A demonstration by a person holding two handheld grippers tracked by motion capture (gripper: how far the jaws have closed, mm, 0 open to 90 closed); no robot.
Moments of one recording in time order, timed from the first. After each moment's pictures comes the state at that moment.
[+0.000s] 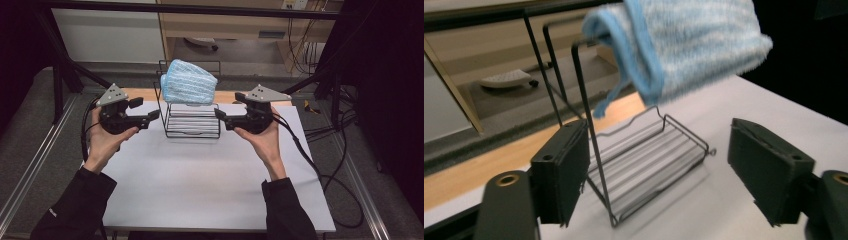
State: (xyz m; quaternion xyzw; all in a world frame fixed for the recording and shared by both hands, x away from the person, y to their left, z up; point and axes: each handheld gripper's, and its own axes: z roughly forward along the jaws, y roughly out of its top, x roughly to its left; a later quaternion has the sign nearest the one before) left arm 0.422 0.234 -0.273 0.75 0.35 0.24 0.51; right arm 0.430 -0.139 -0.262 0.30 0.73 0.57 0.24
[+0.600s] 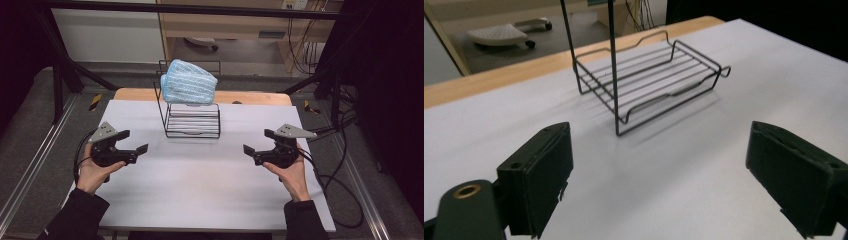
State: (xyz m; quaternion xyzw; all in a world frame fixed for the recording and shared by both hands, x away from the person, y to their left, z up) left arm 0.392 0.275 -0.362 0.76 0.38 0.21 0.48; right arm 0.392 -0.216 -0.348 0.38 0.74 0.53 0.19
